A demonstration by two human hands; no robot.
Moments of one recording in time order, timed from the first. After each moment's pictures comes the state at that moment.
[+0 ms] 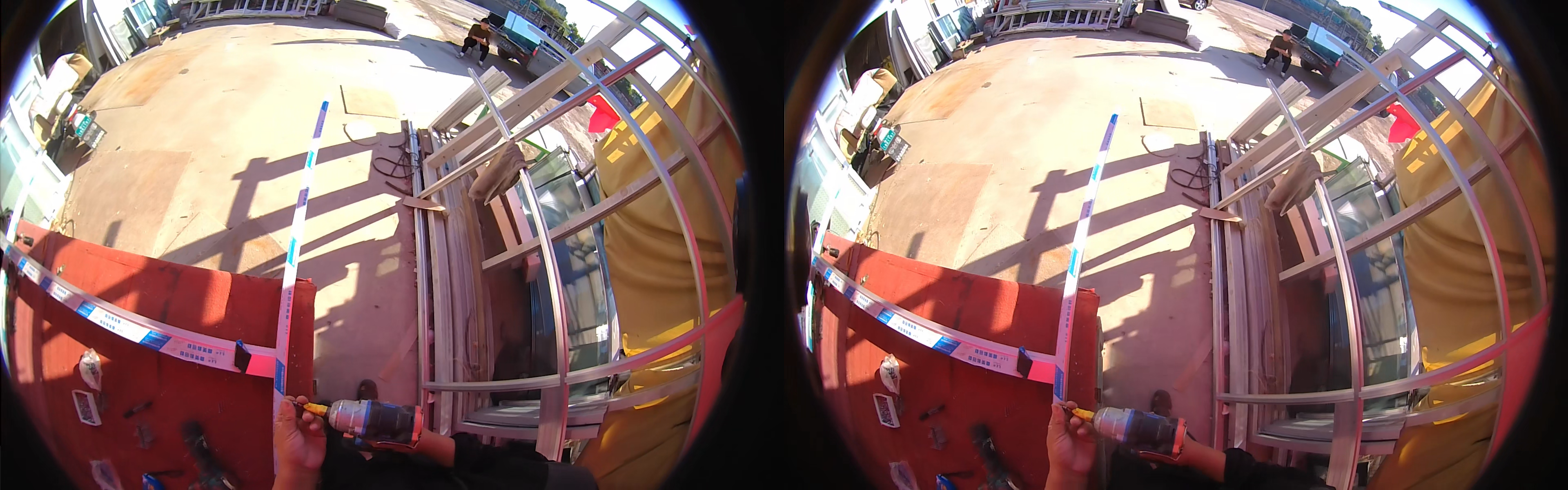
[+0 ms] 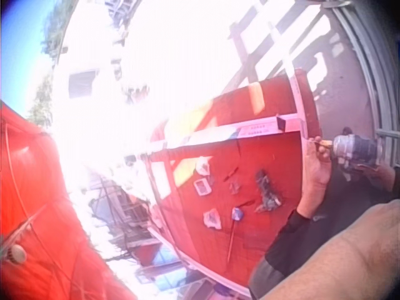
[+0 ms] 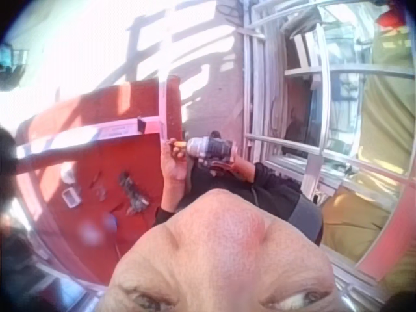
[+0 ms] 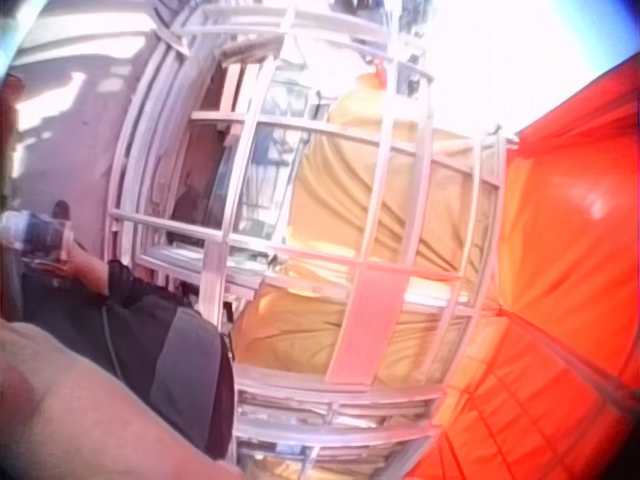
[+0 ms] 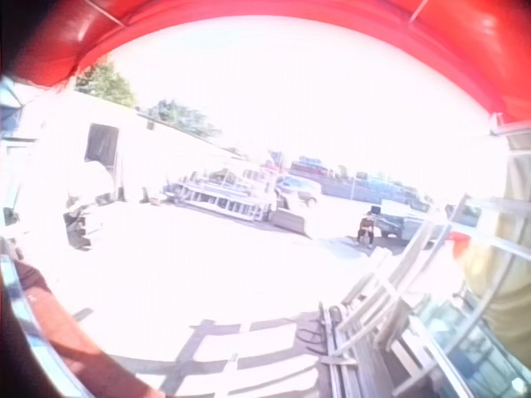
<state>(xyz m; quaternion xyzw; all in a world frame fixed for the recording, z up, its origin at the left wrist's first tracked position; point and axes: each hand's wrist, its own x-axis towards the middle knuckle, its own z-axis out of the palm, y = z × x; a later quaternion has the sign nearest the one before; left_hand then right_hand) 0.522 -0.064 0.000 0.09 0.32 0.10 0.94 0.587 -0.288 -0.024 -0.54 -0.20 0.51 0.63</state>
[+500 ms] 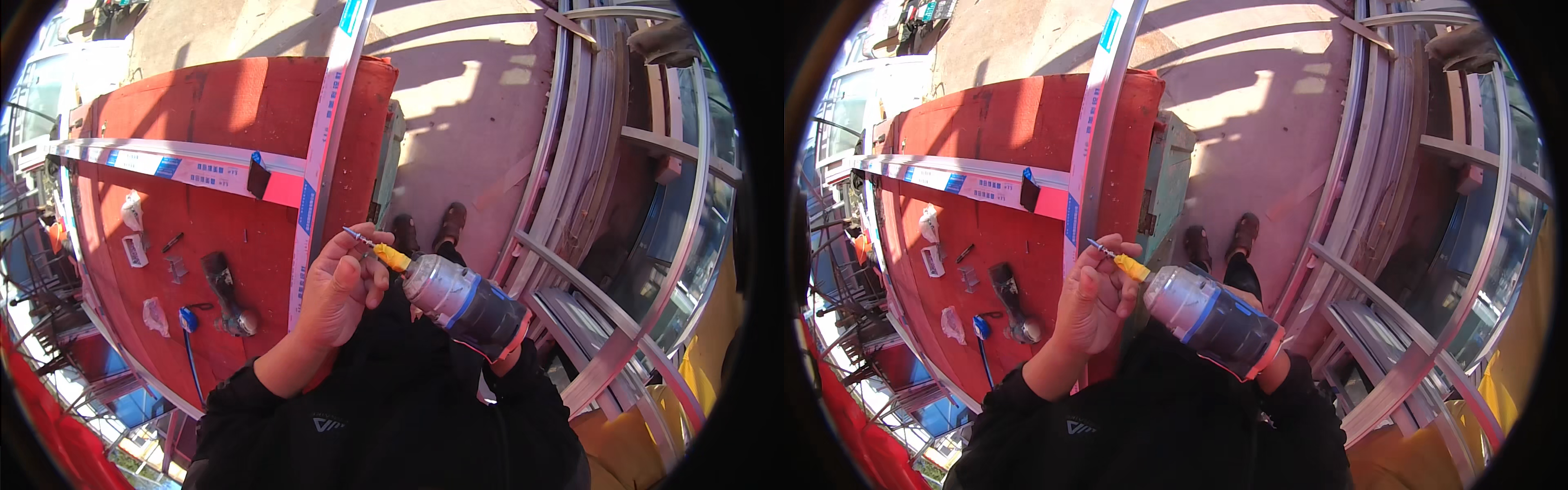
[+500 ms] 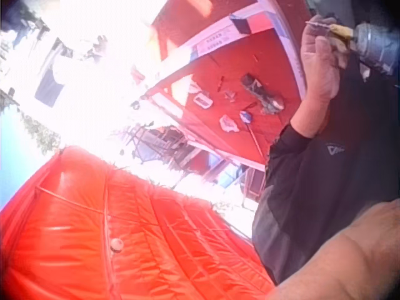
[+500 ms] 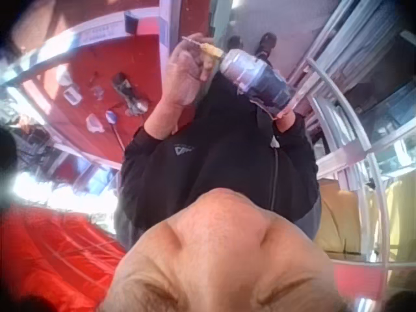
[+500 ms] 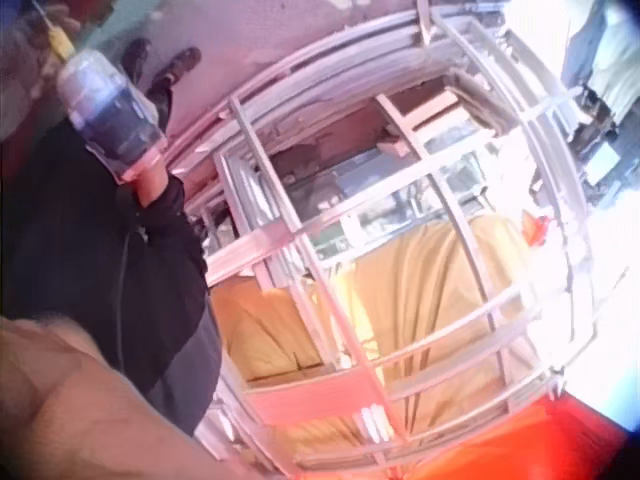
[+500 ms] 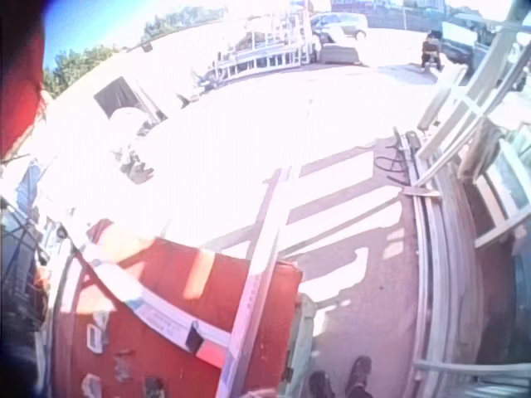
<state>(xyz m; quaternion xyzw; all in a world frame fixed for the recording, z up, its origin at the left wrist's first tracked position) 0.559 -0.085 -0.006 0.38 0.30 -0.03 0.87 0.618 -0.327 -0.075 -0.34 0.10 0.57 0.74</state>
